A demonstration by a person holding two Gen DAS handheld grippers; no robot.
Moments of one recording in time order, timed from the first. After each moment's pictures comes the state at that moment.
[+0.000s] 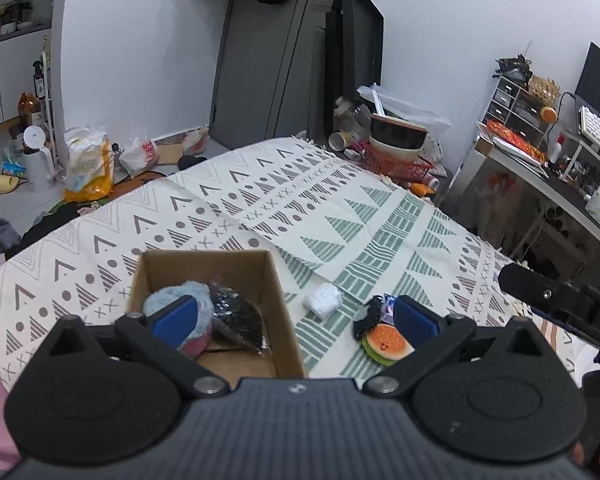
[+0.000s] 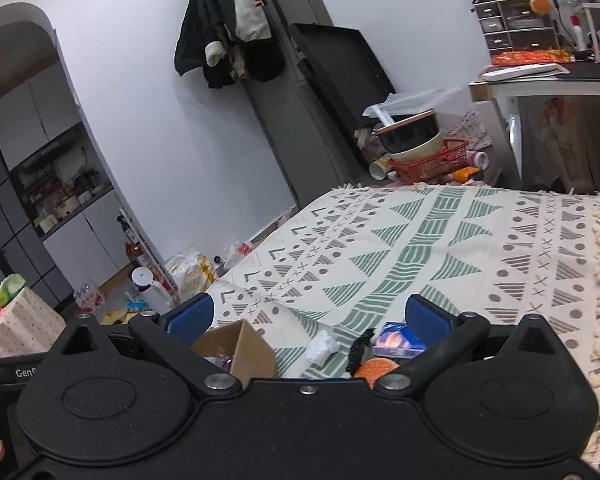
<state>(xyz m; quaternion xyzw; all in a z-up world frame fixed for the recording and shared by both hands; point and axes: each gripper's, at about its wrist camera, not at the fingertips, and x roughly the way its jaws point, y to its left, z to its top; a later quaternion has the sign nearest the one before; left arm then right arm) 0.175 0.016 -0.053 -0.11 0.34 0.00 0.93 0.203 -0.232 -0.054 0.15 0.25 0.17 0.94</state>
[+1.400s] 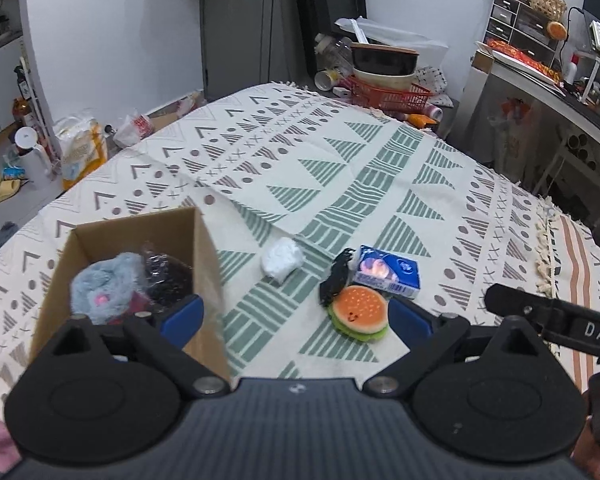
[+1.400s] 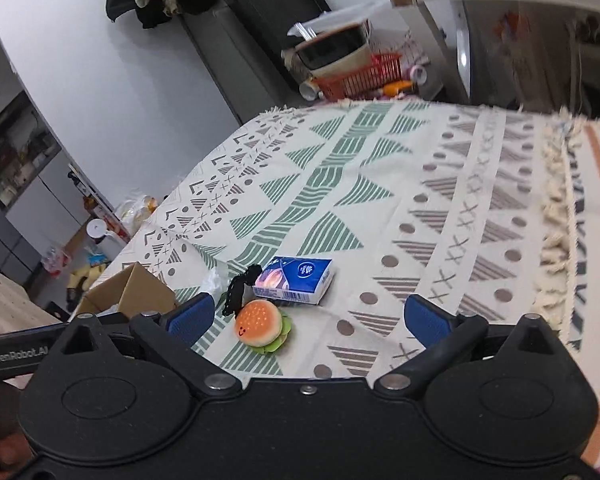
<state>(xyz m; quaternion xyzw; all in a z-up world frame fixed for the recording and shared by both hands) 0.230 -0.083 -0.096 -0.04 0.41 0.02 0.91 0.251 -0.305 -0.121 0.18 0.39 0.13 0.90</state>
